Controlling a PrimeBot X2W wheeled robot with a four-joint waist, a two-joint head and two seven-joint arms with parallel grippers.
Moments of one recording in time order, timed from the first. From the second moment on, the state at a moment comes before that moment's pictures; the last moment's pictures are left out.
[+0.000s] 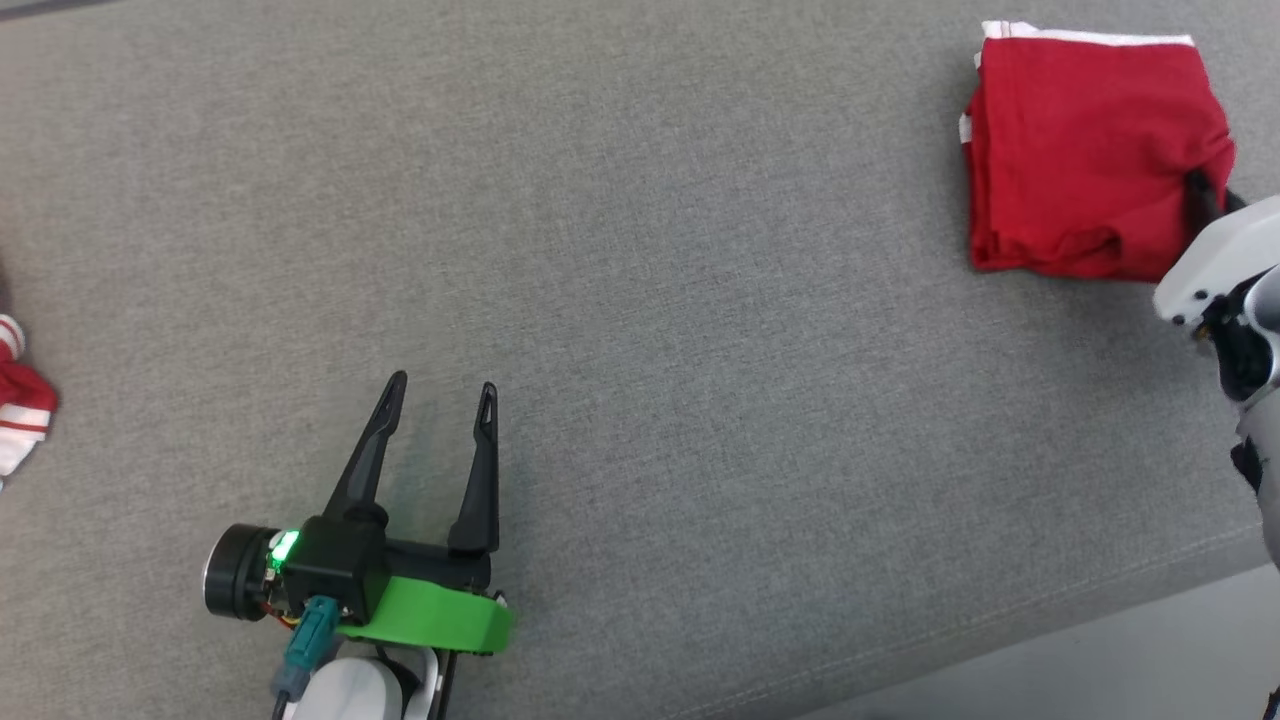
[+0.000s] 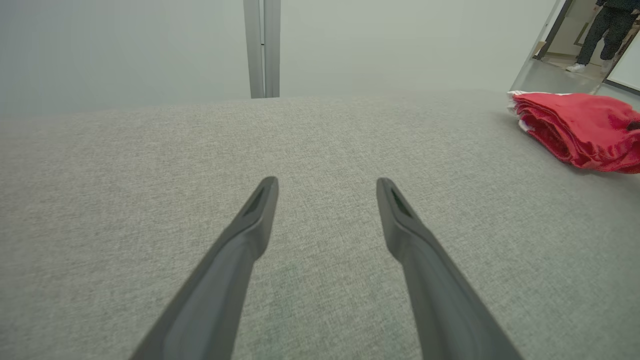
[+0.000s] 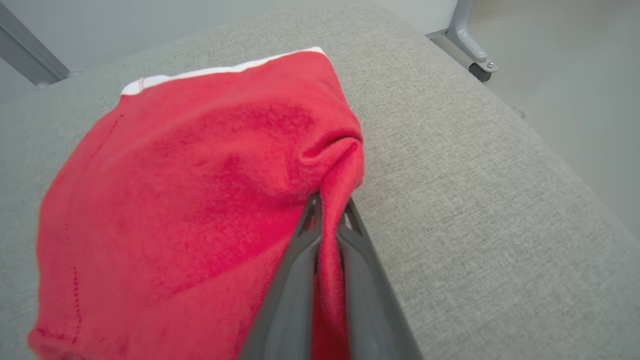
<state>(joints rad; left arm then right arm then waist) -0.10 0.05 -0.23 0.06 -0.12 -0.02 -0.26 -0.81 -0.36 0.00 0.96 0.44 0.13 0.00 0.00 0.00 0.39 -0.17</state>
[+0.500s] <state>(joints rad) -0.06 0.08 -0.19 0.01 -0.09 -0.03 -0.26 -1.09 -0.57 -0.13 1.23 0.16 0.13 -0.12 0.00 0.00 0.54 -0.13</state>
